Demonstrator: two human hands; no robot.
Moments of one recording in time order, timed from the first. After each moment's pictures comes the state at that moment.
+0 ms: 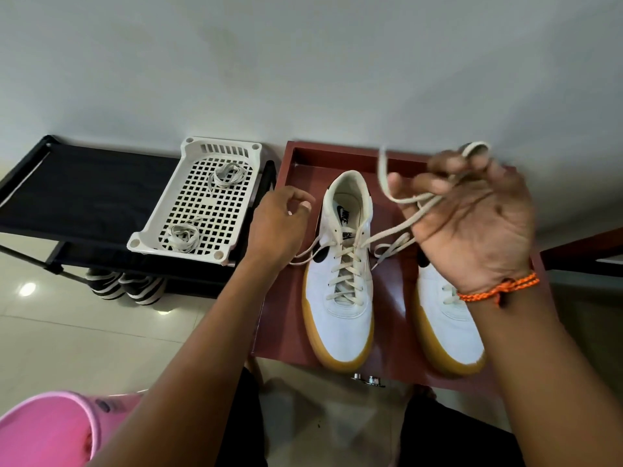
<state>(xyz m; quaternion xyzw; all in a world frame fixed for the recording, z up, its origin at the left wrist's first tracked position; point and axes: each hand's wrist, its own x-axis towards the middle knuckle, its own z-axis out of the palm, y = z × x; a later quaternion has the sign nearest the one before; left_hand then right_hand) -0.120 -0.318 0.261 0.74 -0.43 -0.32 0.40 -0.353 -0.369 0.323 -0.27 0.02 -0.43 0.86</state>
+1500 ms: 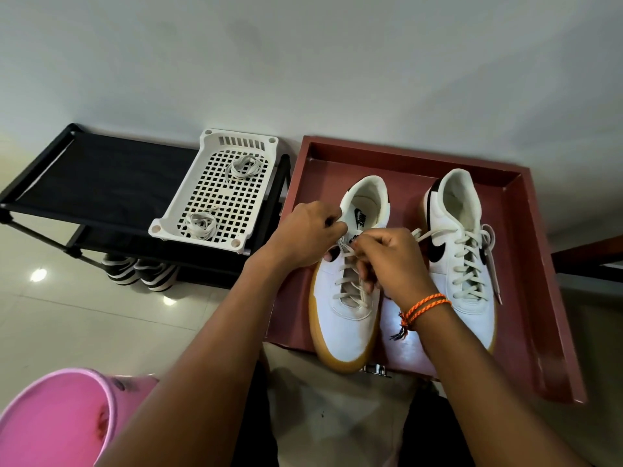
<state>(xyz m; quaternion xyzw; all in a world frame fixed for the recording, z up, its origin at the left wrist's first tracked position) -0.127 -0.311 0.267 0.69 -0.59 -0.33 0.25 -0.300 -0.320 0.262 -0.62 0.53 -0.26 0.52</state>
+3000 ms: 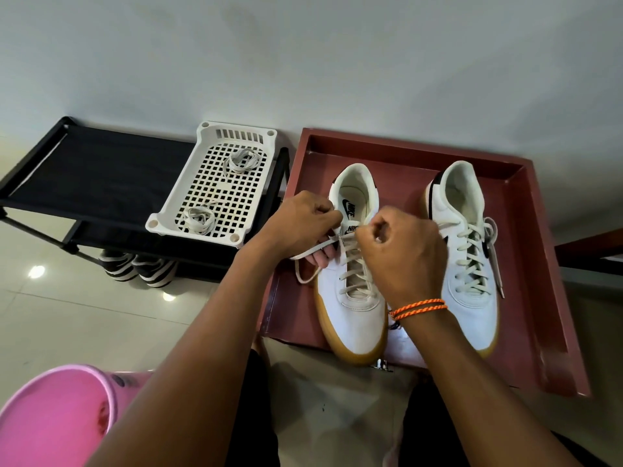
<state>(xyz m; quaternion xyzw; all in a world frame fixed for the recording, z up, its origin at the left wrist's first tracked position) -0.122 -0.306 0.285 0.67 -0.48 -0.50 0.27 -0.292 -0.308 0.276 -0.74 0.59 -0.29 0.11</state>
